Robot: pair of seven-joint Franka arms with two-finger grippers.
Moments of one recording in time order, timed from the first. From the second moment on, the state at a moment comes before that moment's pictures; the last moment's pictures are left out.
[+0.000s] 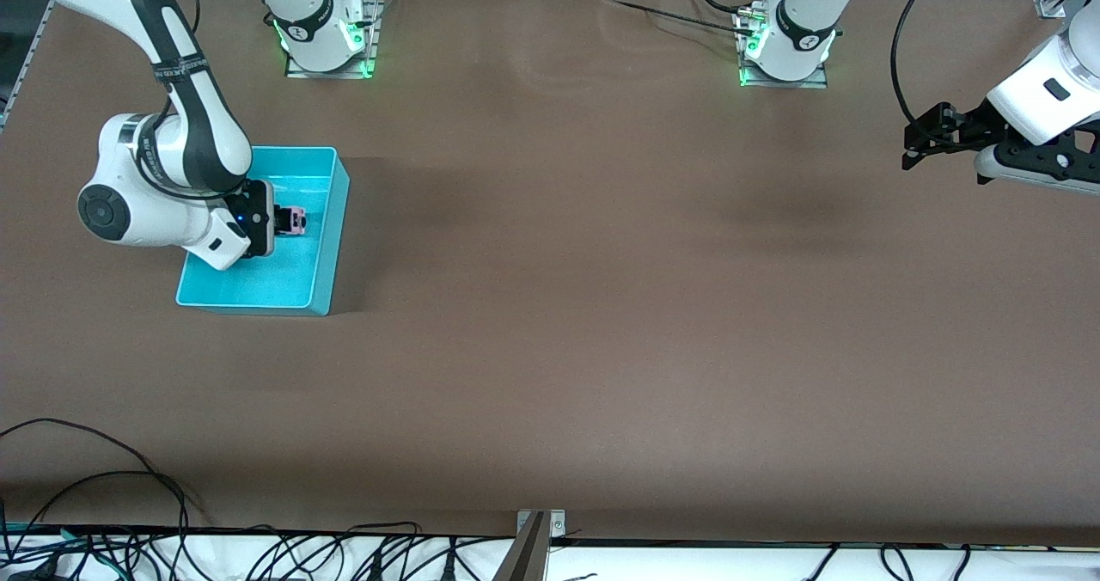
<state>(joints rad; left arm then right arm) 0.01 -0.06 -0.06 -1.70 -0.01 1.61 0.14 -0.11 0.29 0.06 -2.18 0.04 2.10 -1.59</state>
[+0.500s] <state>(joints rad) 0.01 -0.06 -0.07 -1.70 -0.01 1.61 0.14 -0.13 0.27 0.06 -2.28 0.04 2.19 -1.60</state>
